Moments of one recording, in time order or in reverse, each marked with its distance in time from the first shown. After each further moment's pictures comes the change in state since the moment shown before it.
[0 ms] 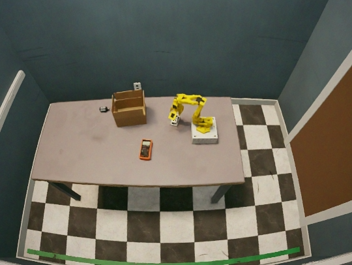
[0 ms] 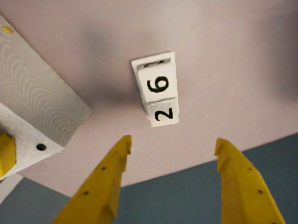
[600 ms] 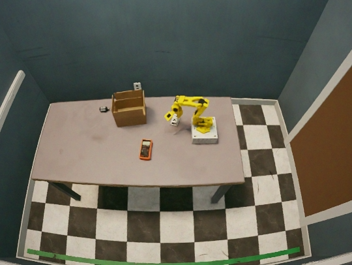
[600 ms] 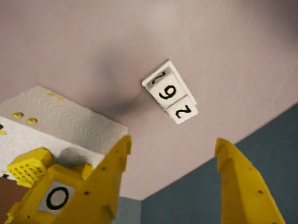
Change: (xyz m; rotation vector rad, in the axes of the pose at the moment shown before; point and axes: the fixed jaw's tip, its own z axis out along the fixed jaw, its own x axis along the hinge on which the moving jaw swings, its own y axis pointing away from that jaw) arm -0.032 0.013 -0.018 0.008 0.002 0.460
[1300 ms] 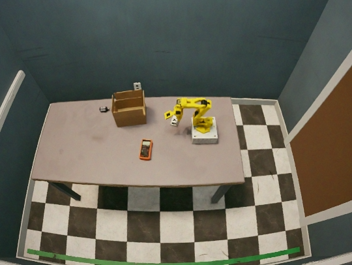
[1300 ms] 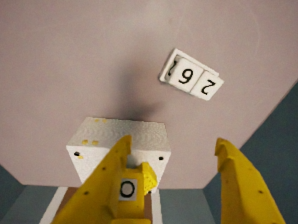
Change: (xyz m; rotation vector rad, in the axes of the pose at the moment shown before) arm -0.014 0.027 -0.016 0.009 -0.008 0.468
